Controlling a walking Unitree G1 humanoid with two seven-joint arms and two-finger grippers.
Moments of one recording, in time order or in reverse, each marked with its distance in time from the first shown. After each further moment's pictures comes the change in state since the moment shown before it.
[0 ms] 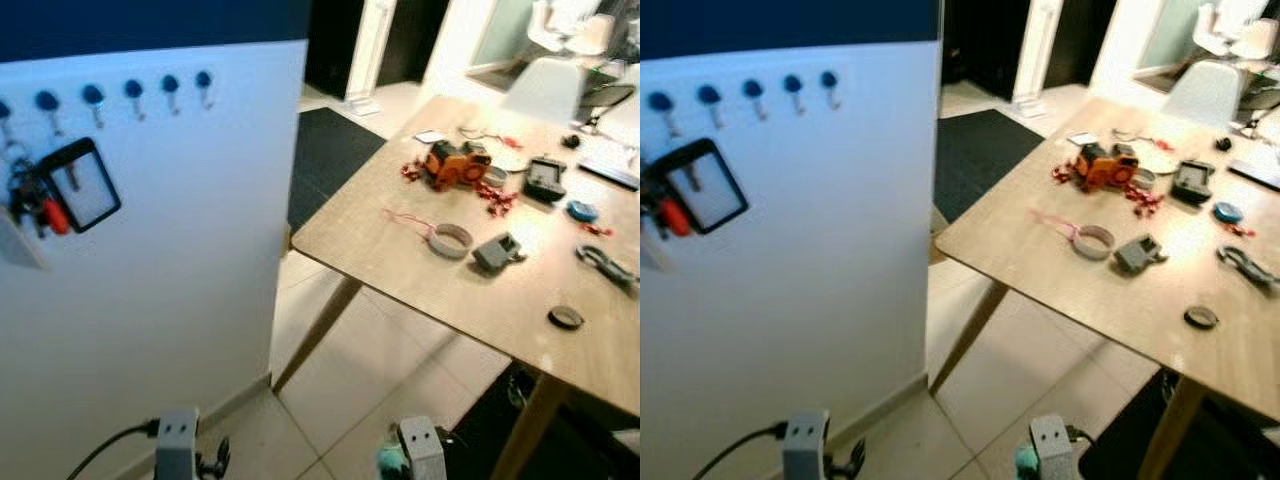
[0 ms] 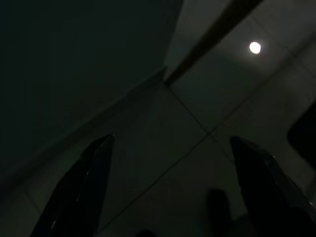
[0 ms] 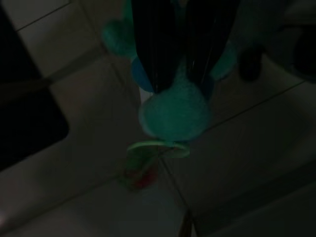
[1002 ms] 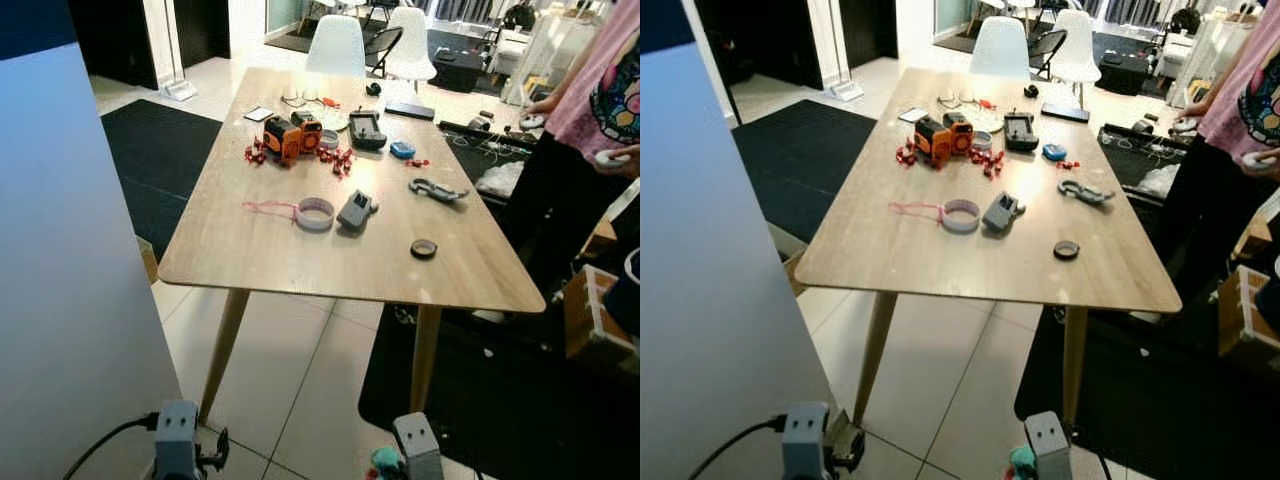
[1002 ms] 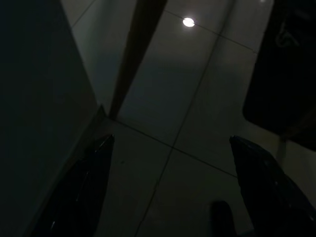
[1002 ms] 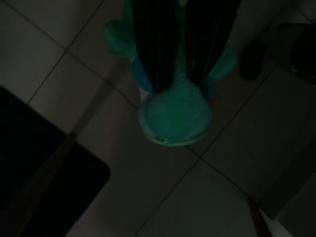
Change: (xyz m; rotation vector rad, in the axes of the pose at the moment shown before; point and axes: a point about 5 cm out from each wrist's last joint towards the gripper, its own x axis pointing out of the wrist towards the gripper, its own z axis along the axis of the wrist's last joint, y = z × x) left arm 0.004 0.001 0.008 -0.013 -0.035 0.031; right arm 0.002 -0.001 0.006 -0.043 -0.007 0.029
